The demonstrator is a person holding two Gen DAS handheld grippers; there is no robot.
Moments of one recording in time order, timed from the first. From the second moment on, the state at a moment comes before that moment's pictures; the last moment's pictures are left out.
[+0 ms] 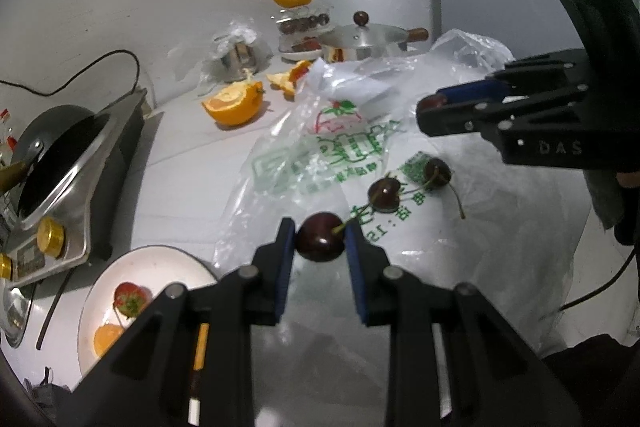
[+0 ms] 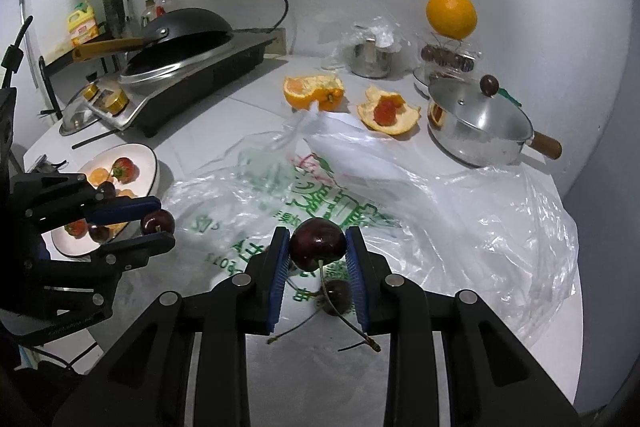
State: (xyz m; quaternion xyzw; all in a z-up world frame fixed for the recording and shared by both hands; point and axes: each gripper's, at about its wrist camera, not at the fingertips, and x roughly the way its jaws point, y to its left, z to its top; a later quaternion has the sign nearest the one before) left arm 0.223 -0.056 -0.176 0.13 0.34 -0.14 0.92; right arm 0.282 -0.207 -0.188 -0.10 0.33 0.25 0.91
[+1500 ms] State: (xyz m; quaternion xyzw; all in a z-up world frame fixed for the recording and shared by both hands) left arm 0.153 0.078 -0.173 0.05 0.33 -0.04 0.94; right arm 0.229 -0.075 -0.177 -0.19 0.31 0.32 0.87
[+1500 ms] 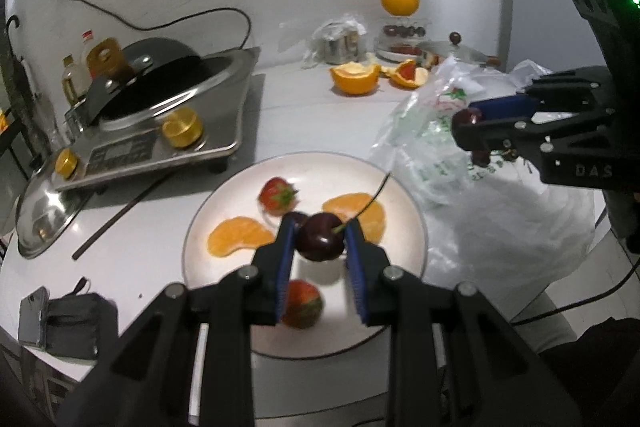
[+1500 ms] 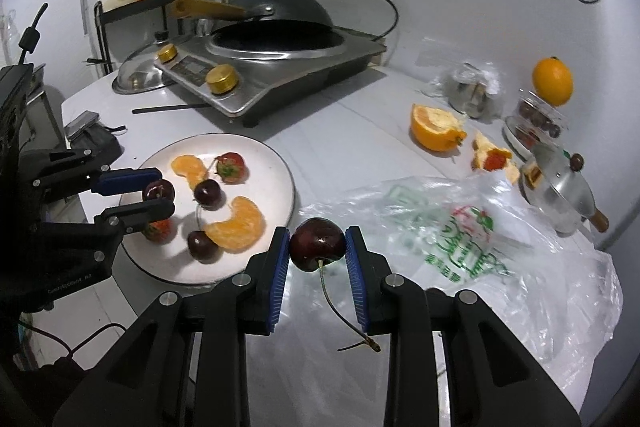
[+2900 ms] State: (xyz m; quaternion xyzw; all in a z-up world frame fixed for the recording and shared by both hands) left arm 0.171 0.153 -0.196 -0.01 0.36 -0.01 0.93; right arm 0.230 0.034 -0.211 -0.22 0.34 0.40 0.82
